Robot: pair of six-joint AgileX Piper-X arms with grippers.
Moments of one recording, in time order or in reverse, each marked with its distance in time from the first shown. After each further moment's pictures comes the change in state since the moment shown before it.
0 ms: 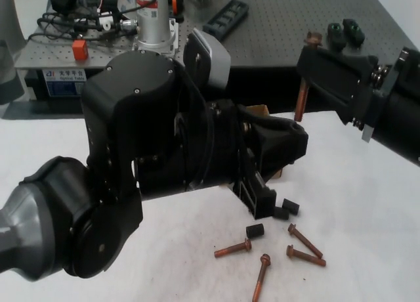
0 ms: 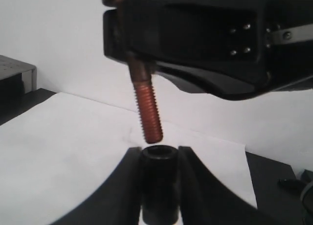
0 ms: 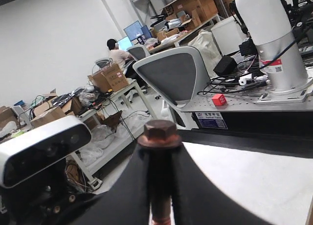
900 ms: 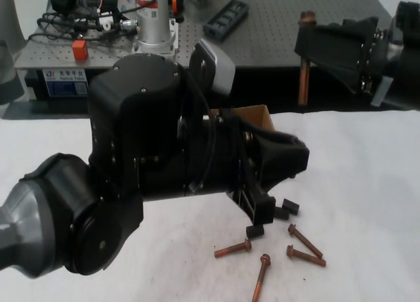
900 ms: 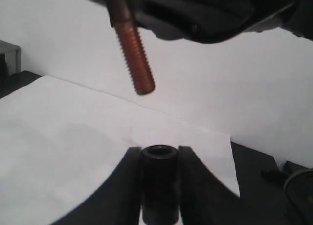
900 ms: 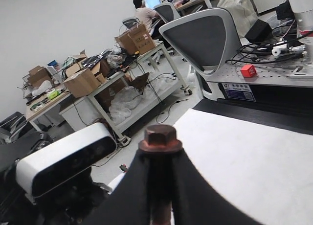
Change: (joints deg) left arm 0.0 0.0 -0.6 2.9 2.2 -1.9; right arm -6.5 6.3 -11.5 13.7 -17.6 -2.2
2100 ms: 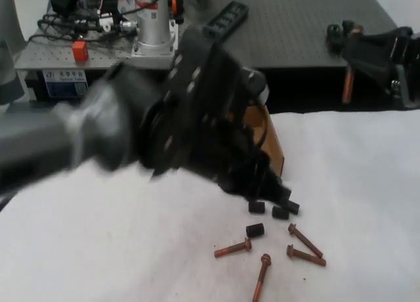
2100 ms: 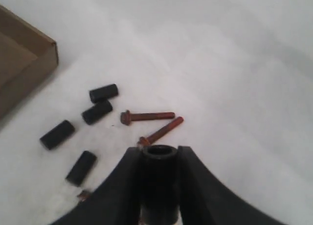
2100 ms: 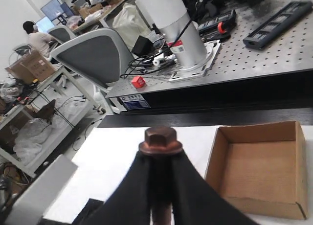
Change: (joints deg) left arm 0.0 11.7 -19.5 43.2 -15.4 6.9; right arm -10.7 0.0 -0.1 10.0 10.4 -3.0
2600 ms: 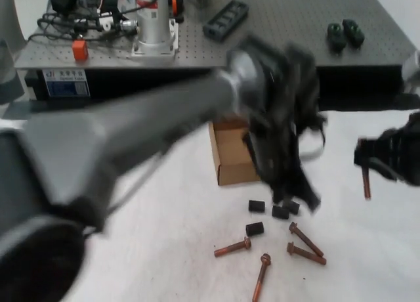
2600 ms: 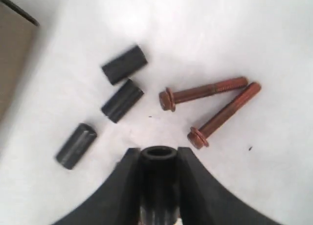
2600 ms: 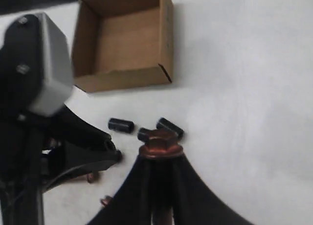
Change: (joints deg) left arm -3.9 32.3 -44.3 37.6 -13.0 12.5; right arm -6.8 6.2 0.0 15.5 9.1 -10.1
